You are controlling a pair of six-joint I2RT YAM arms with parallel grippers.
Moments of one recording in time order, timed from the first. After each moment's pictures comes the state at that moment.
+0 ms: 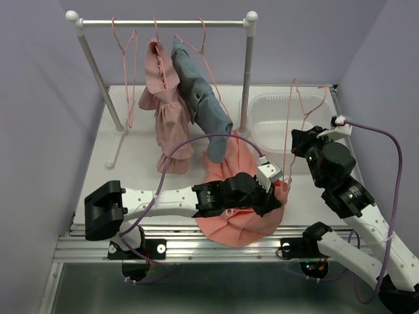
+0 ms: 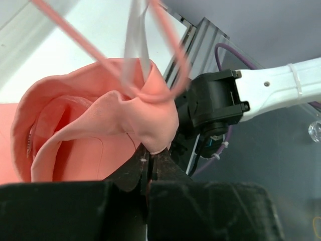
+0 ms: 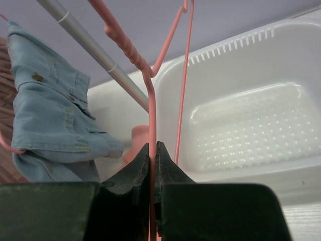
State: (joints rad) left arm -1.34 1.51 1.04 0.16 0.02 -0.48; right arm 0.55 0.69 0.89 -0.26 0.51 0.48
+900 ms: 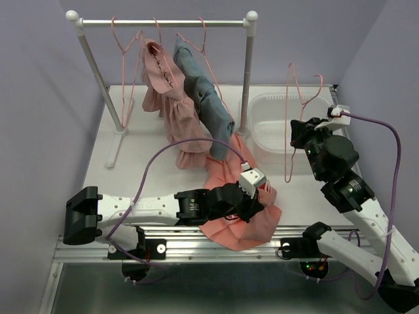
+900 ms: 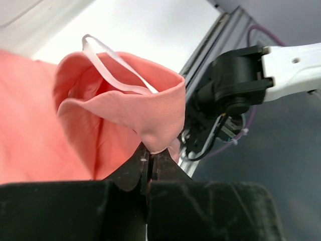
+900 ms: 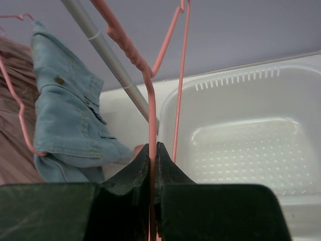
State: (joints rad) left arm -1.41 1.35 0.95 0.01 -0.18 -0.51; right arm 0.55 0.77 0.94 -0.16 0.49 0.32
